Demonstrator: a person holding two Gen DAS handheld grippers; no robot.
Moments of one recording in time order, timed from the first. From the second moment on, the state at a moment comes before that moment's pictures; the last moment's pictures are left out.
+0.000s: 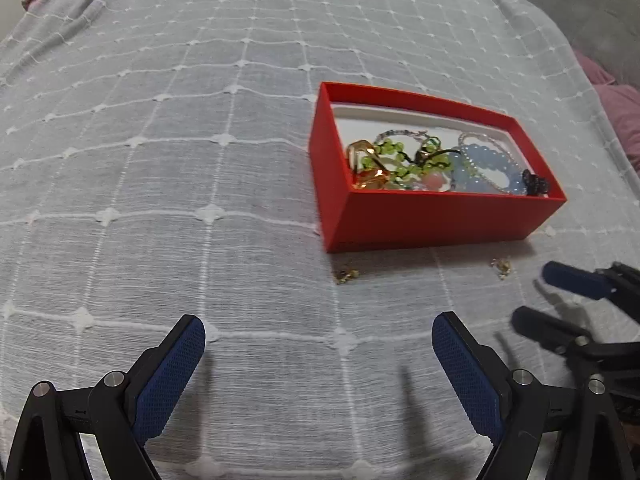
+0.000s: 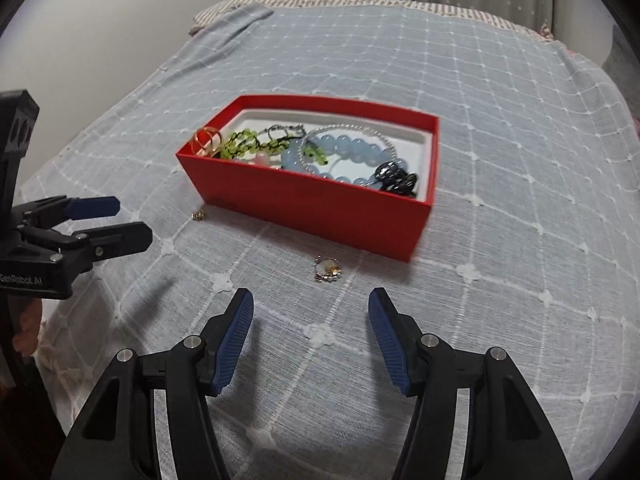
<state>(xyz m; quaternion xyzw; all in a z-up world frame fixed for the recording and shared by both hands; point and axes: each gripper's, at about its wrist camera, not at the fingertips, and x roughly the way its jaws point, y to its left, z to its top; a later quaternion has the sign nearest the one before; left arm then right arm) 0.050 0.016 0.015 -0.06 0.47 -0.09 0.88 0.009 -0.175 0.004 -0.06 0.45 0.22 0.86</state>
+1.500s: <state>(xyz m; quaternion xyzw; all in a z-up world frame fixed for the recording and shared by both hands) 0.060 -0.003 -0.002 -0.05 0.48 -0.12 0.87 0.032 -0.169 -0.014 -0.09 0.43 0.22 0.87</state>
